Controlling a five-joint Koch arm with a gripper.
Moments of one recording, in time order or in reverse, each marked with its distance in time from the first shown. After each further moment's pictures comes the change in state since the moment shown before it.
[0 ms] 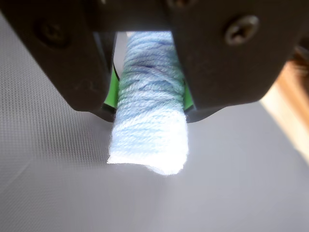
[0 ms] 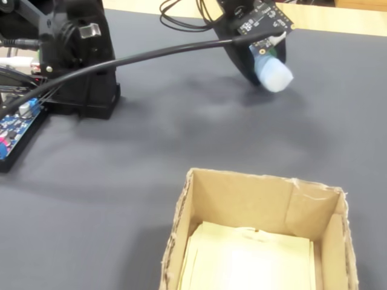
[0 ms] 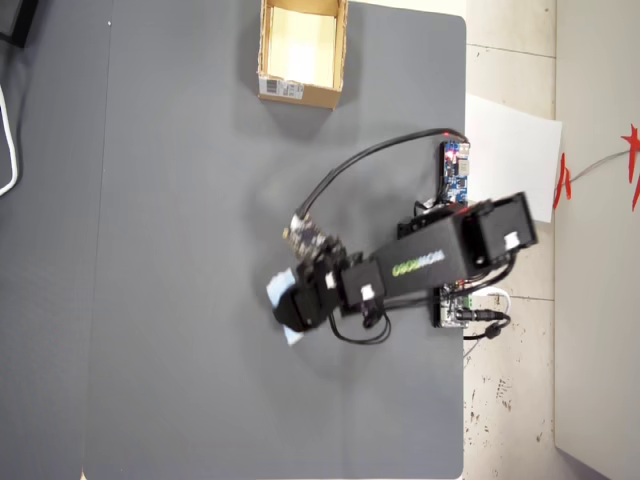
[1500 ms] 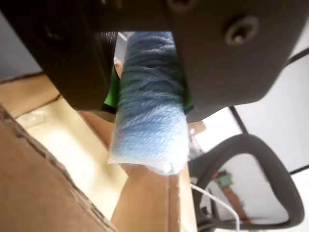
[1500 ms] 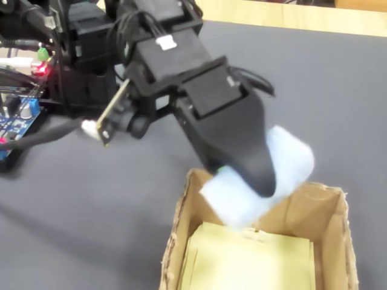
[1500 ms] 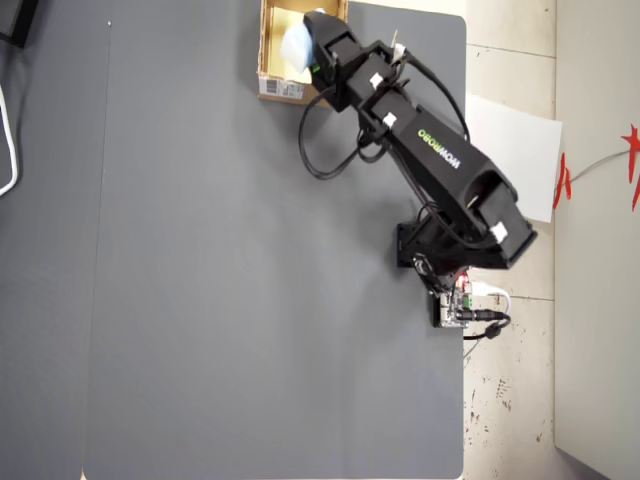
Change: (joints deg) arm 68.0 -4.0 -7.2 -23.5 -25.7
